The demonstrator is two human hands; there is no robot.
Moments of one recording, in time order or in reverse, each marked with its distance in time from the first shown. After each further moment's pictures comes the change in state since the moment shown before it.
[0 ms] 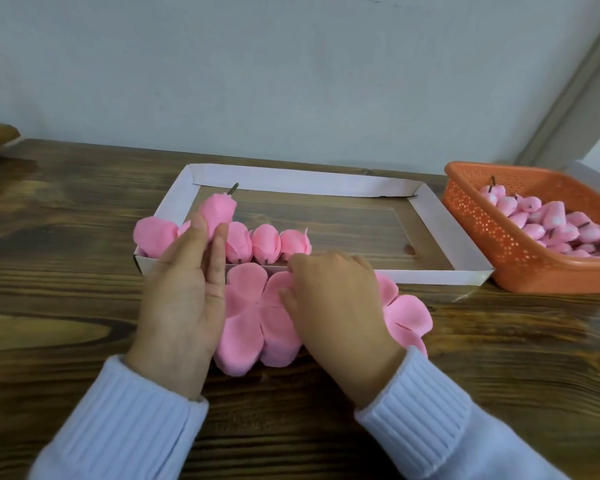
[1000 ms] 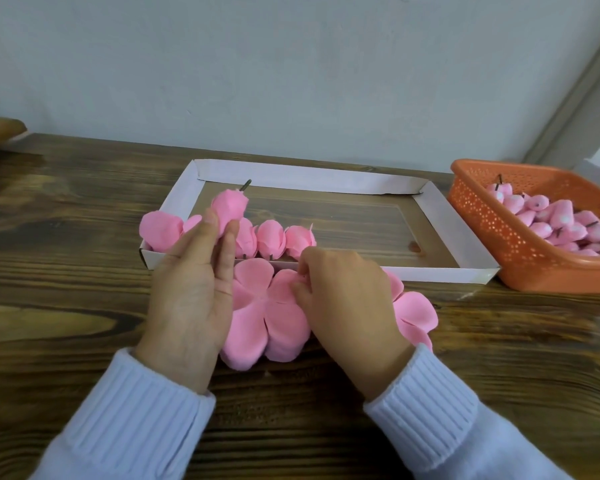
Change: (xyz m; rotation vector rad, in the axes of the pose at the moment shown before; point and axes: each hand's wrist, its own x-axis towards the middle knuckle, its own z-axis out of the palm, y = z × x) left_hand 0.004 -0.003 -0.003 0.026 -0.083 0.022; right_hand 0.000 0.009 0.004 0.063 0.008 0.044
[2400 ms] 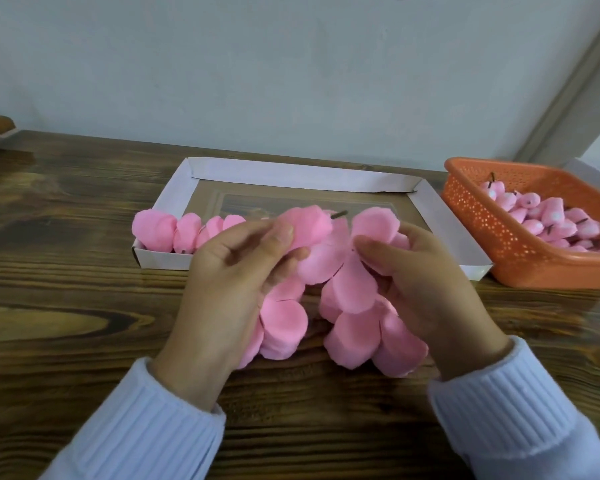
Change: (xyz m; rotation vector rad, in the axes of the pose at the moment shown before) left_hand -0.028 -0.012 0.006 0.398 -0.470 0.098; right_hand -0.005 0.055 -0.027 1.340 0.022 0.515
